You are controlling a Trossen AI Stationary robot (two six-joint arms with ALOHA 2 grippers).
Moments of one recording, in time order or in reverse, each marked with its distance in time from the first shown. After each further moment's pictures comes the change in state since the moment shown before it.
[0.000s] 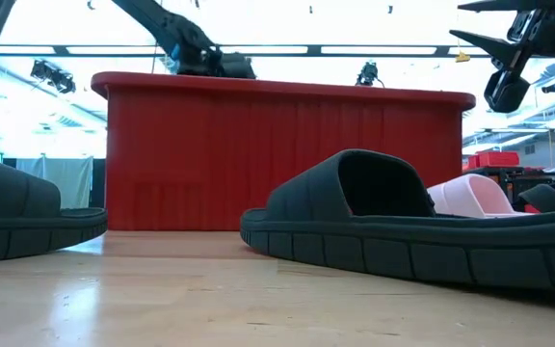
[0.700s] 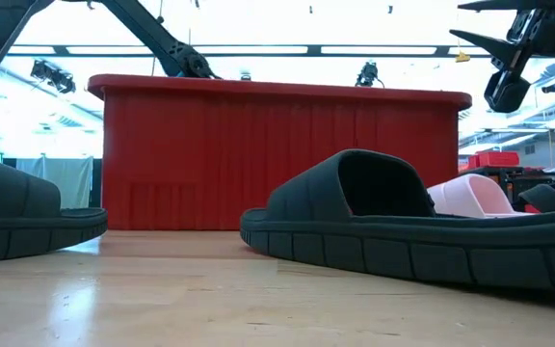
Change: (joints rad) left arm 0.094 0.100 0.002 -0.108 0.139 -0.080; right arm 0.000 0.000 0.000 0.001 0.000 0.020
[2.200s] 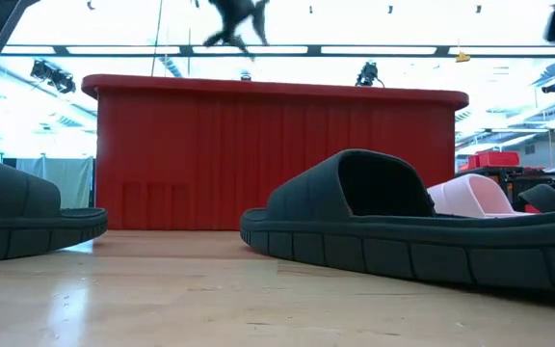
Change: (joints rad) left arm -0.133 -0.046 0.946 -0.297 0.201 0.367; right arm 0.190 0.248 0.551 -0.974 -0.533 0.506
